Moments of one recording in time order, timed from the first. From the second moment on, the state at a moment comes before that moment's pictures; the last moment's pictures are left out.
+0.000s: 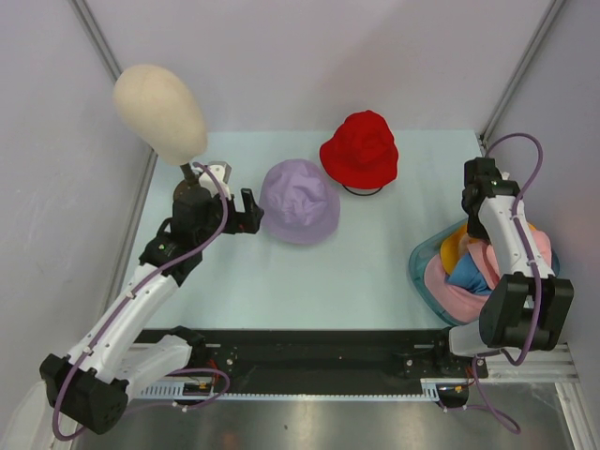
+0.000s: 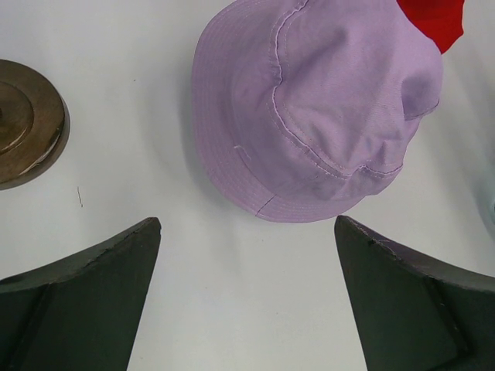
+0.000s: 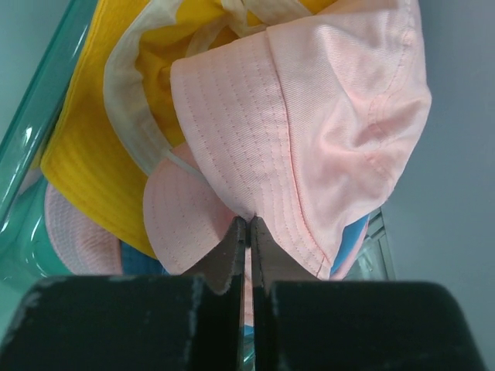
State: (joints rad) left arm -0.41 0.96 0.89 -0.35 -0.03 -0.25; right arm -0.10 1.42 1.23 -1.02 0.57 0.14
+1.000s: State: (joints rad) left arm -0.41 0.95 0.89 -0.35 -0.05 -0.25; right arm -0.06 1.55 1.21 -0.92 0.67 0.12
